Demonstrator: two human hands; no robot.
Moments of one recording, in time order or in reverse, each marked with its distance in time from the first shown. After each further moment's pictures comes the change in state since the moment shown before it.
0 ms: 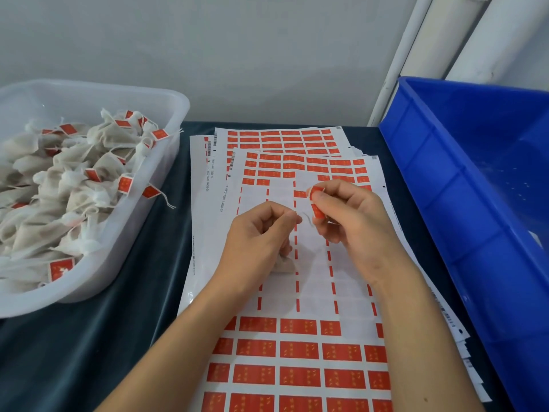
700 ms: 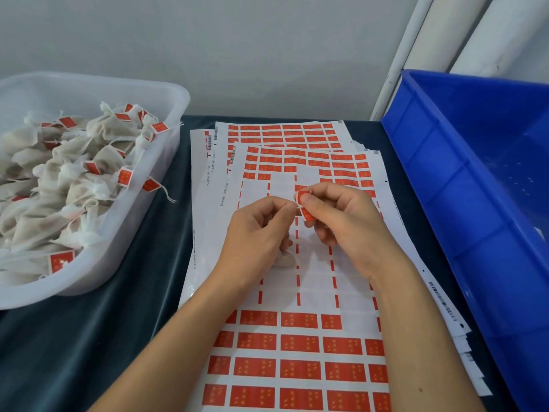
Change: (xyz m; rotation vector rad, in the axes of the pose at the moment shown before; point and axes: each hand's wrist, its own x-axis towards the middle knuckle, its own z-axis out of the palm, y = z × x) left_hand -0.001 0.001 0.001 0.005 0.008 0.015; right_hand 0.003 0.007 0.005 -0.121 -0.045 0.032
